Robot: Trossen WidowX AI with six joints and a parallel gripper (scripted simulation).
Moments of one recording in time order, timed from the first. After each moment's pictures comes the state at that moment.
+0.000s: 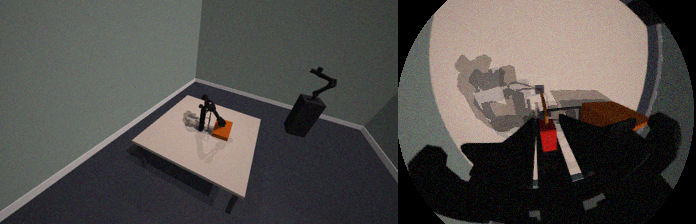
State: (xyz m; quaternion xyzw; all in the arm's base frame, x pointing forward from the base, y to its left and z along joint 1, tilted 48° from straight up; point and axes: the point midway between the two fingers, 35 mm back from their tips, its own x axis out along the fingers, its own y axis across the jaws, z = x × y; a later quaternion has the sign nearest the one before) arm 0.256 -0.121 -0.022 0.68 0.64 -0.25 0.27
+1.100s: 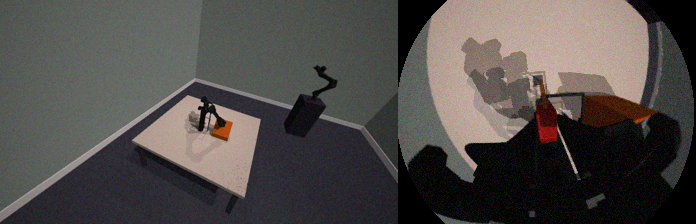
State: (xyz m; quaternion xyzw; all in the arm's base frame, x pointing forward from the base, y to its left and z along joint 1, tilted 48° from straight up) arm 0.255 -0.092 -0.005 0.67 0.64 -0.25 0.27
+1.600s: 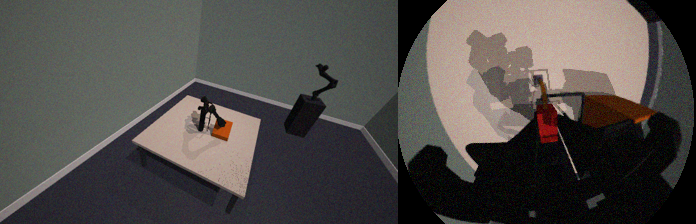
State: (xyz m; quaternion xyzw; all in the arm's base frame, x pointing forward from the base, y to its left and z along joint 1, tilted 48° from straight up) arm 0.255 -0.092 -0.005 0.68 0.64 -0.25 0.27
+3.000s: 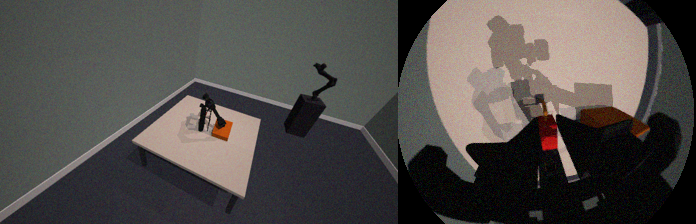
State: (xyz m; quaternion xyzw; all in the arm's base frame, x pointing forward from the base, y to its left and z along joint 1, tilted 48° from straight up) arm 0.254 -0.140 -0.050 0.68 0.64 -0.25 0.27
